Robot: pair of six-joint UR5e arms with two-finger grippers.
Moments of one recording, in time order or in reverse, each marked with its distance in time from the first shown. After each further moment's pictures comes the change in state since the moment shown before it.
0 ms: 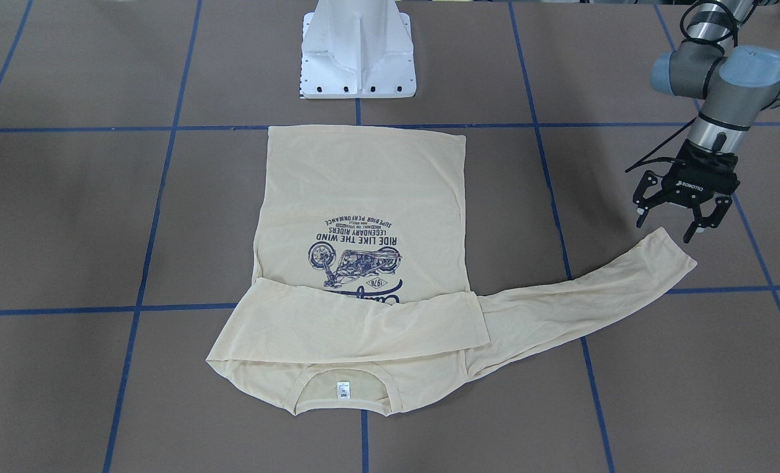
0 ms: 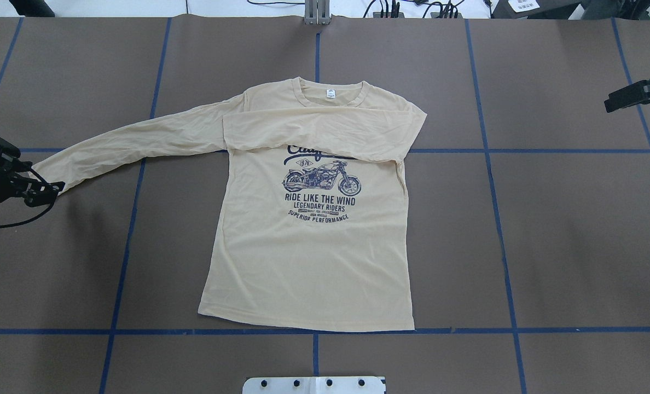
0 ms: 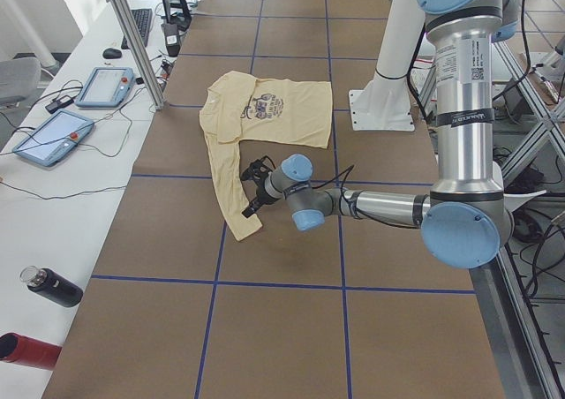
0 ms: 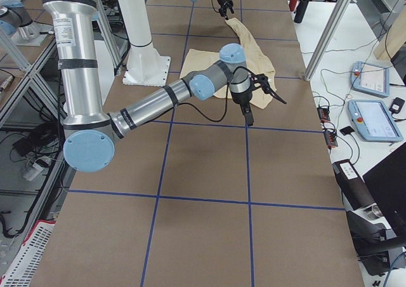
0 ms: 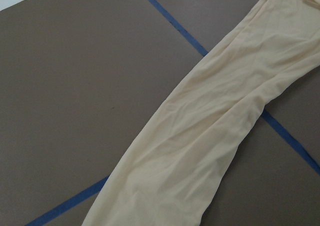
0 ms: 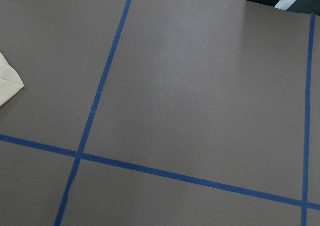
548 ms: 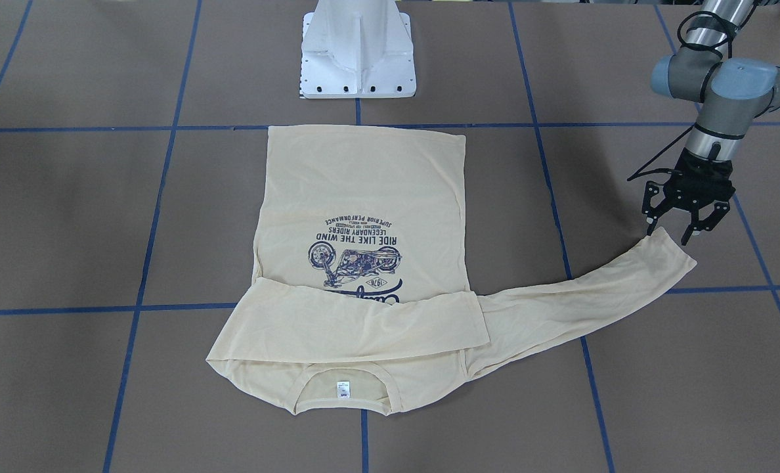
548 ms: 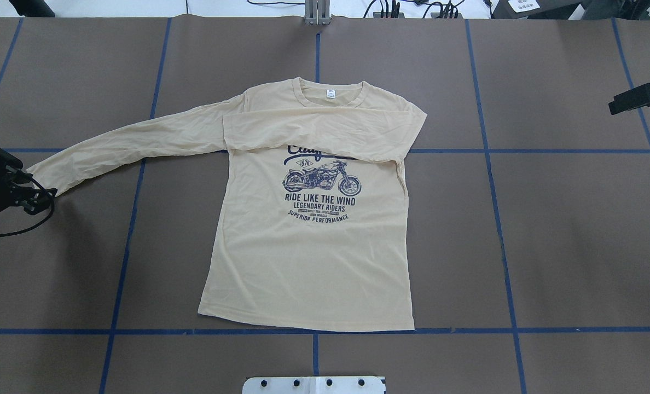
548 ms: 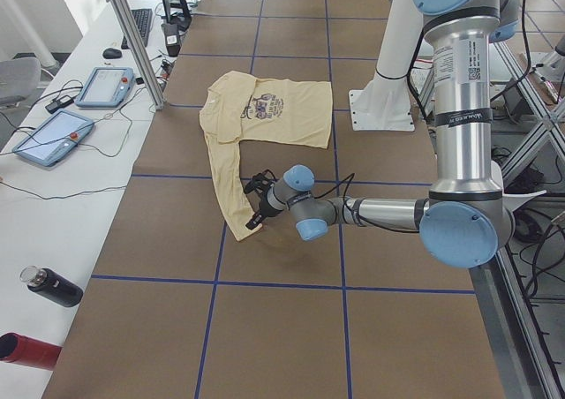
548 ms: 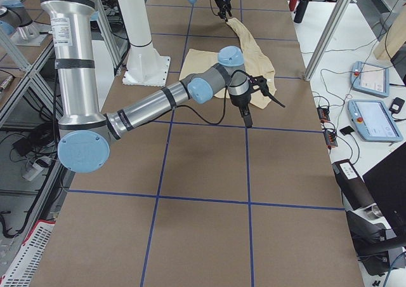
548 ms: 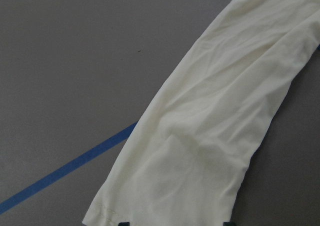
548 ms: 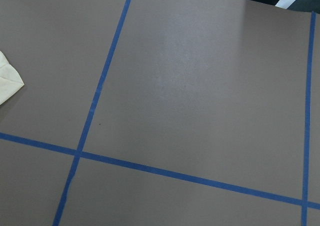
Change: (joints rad) left arm 0.024 0.005 0.044 0.000 0.032 0.004; right arm 0.005 -0.009 -0.002 0.015 0.007 0.001
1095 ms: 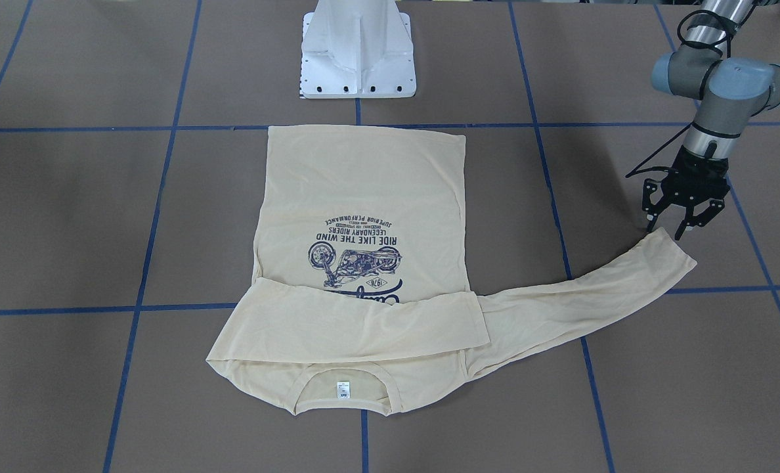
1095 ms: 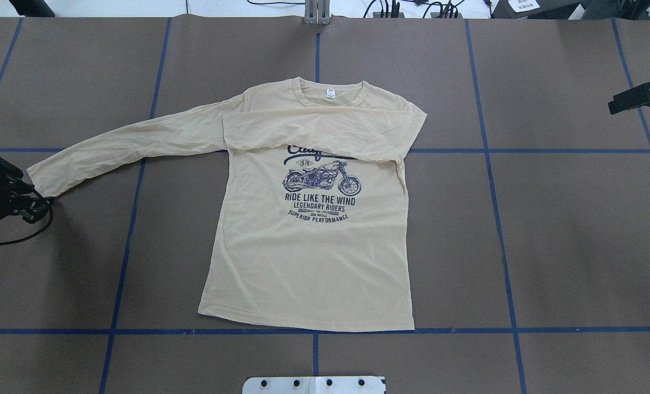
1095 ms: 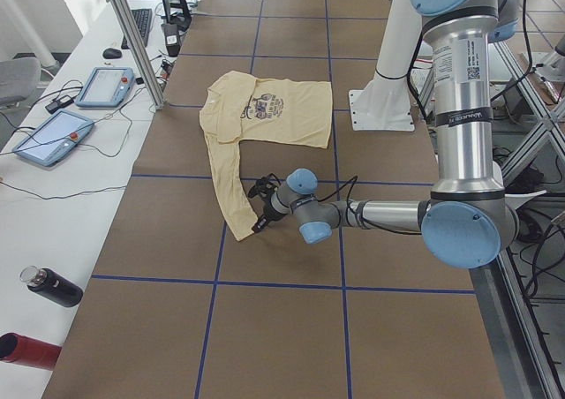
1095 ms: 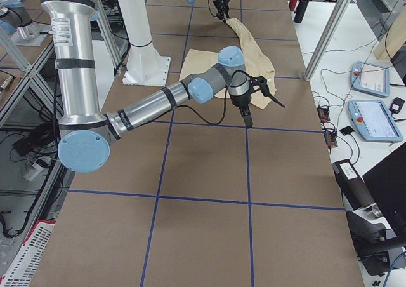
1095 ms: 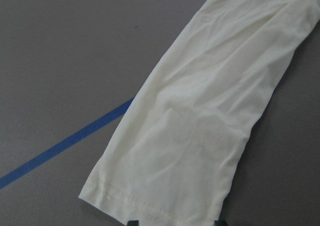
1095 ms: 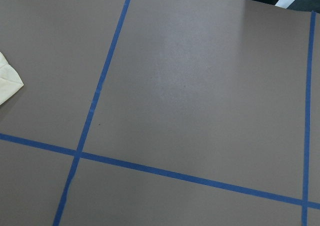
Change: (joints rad) left arm 0.021 0.018 0.003 -0.004 -0.008 0.000; right arm 0.000 0.002 -0.002 0.000 0.001 0.002
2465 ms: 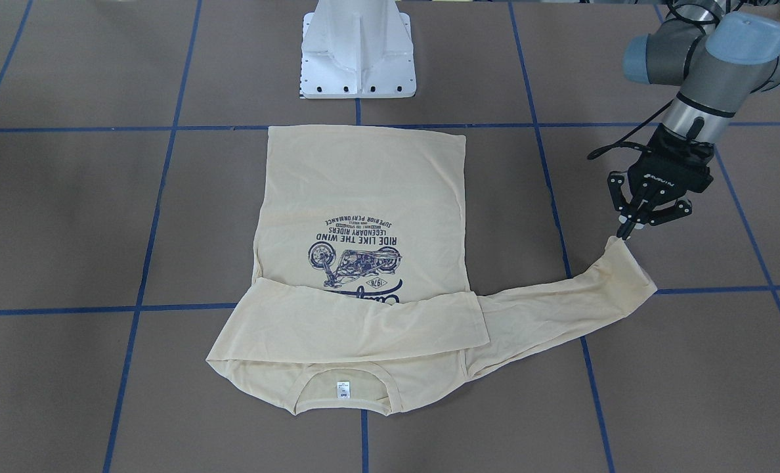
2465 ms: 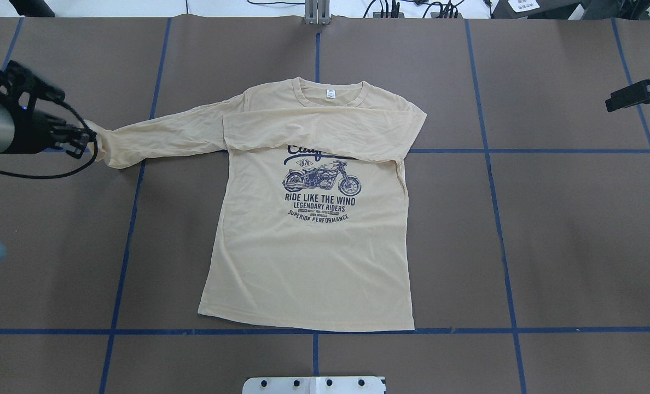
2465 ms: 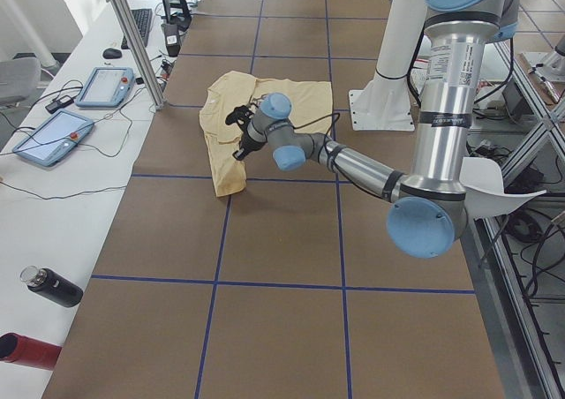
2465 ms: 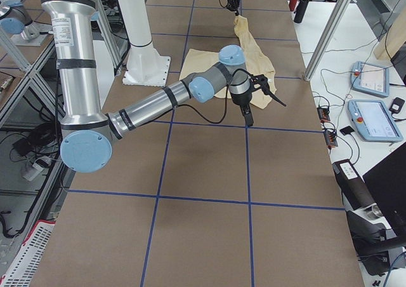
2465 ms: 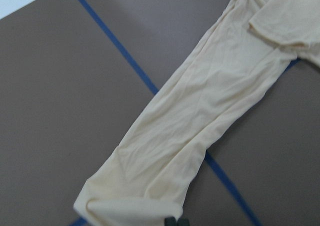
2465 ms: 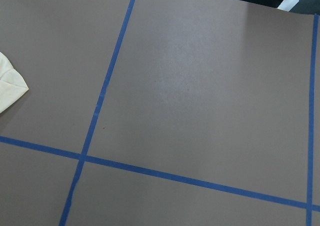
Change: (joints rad) left arm -0.139 -0.297 -0.325 0.532 -0.196 0.077; right arm -0.001 0.010 0.000 0.000 0.002 0.010
